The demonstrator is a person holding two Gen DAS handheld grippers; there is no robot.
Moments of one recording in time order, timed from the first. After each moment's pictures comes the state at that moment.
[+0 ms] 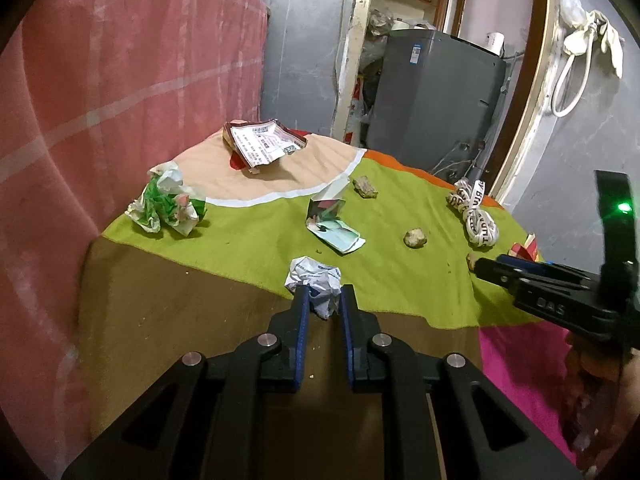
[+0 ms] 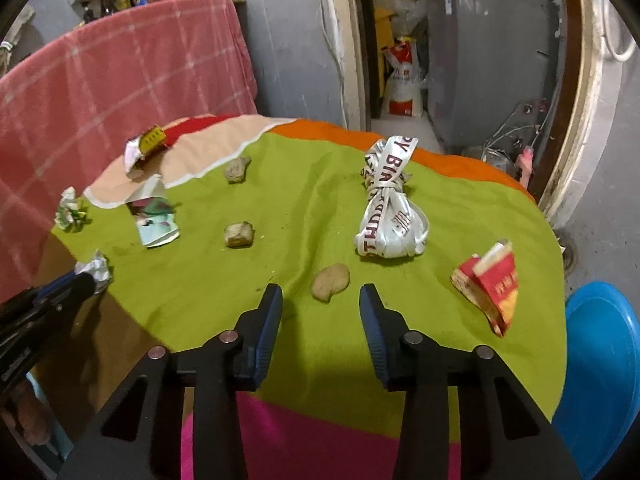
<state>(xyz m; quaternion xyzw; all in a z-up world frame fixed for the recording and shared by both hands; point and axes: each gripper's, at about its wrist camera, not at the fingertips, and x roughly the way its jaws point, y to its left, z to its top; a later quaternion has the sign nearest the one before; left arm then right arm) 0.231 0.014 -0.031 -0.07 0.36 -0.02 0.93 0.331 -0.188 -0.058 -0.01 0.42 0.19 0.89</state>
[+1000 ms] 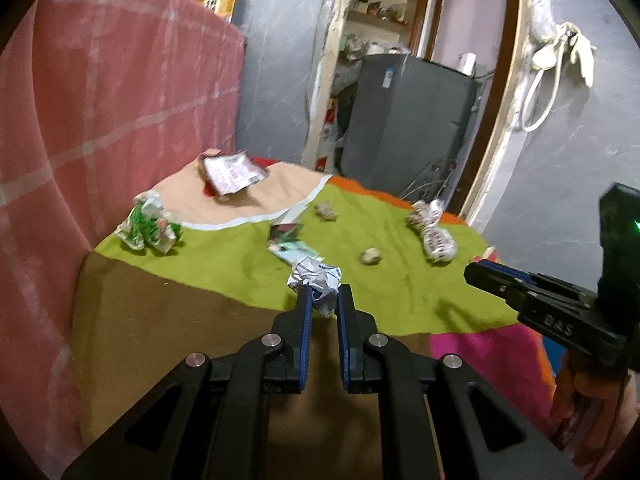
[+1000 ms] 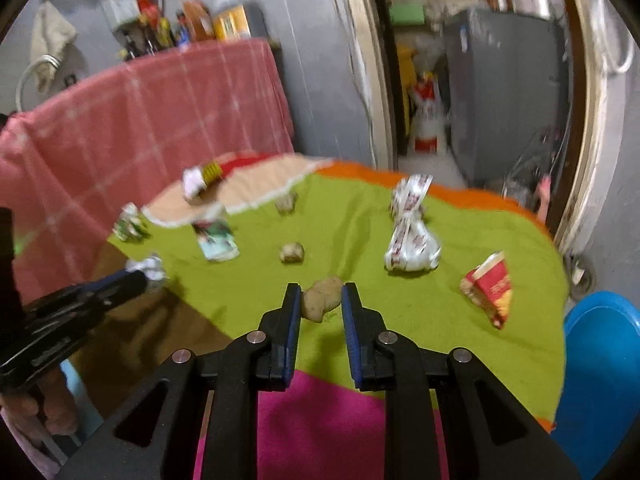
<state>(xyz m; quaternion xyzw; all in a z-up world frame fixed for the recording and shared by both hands) 0.205 -0.002 -0.011 -0.07 0.30 -0.06 0.95 0.275 -0.203 -0.026 0.02 0.32 0.25 0.91</state>
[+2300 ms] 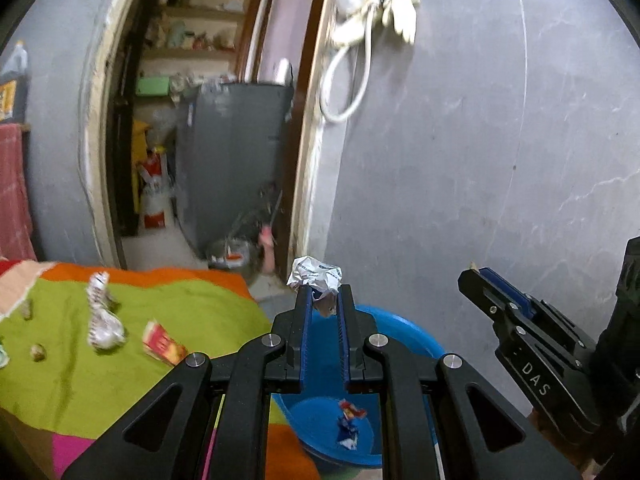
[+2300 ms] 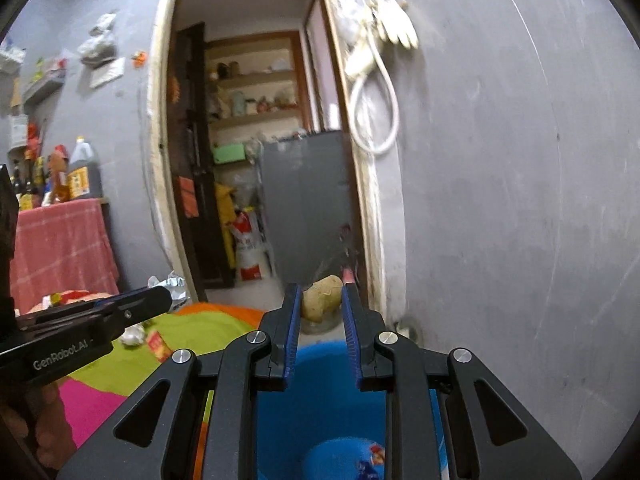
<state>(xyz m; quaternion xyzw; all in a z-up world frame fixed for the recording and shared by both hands) 0.242 -0.291 0.024 0.00 0.23 -0.31 0.92 0.175 -0.448 -0.007 0.08 0.12 -0.06 0.99</state>
